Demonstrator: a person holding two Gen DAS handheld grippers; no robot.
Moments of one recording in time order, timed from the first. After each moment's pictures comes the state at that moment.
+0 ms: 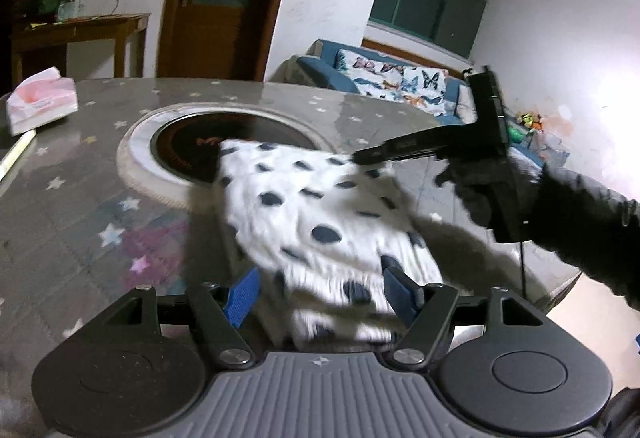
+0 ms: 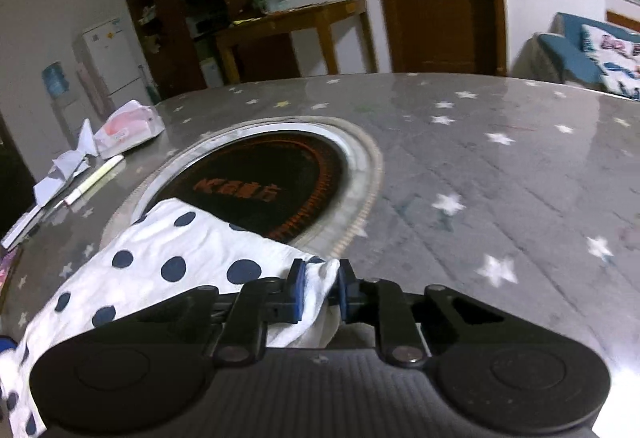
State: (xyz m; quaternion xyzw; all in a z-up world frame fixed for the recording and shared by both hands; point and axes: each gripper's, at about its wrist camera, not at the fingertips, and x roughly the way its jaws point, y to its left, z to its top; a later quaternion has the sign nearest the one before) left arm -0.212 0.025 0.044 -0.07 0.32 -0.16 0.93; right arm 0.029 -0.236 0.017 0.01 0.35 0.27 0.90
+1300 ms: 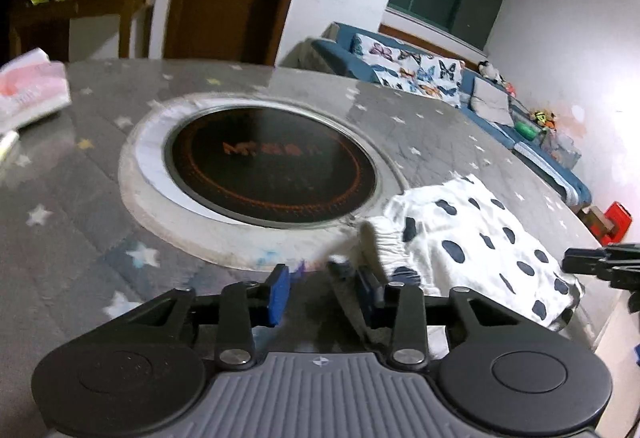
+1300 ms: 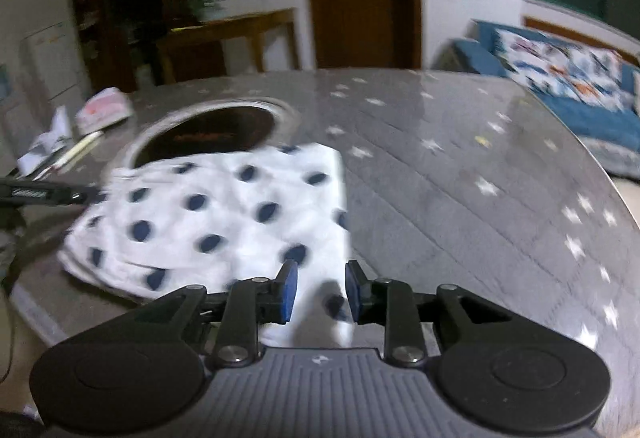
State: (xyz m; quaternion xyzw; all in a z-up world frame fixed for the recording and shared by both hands) left arm -0.103 0.073 0.027 -0.08 0.34 -0.15 0.93; right arm -0.124 -0.296 0.047 -0.02 0.34 0.19 0.92
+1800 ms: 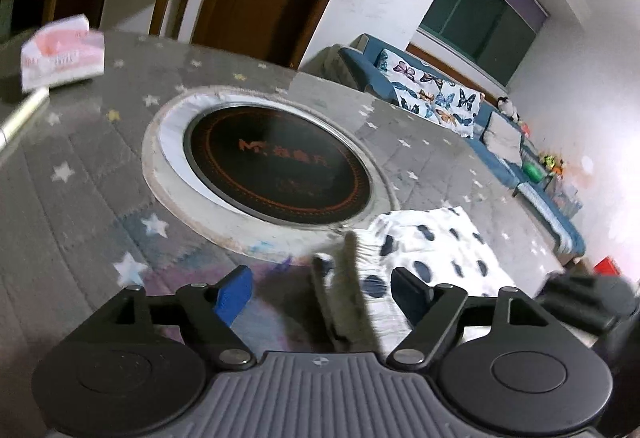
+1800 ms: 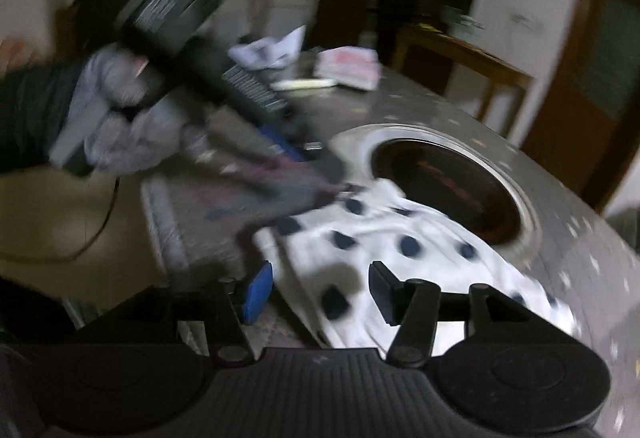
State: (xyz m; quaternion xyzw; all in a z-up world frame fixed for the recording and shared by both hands) left arm -0.120 0.073 0.049 -0.18 0.36 -0.13 0.91; right arm -0.156 -0.133 0.051 -0.28 0.26 0.45 0.81
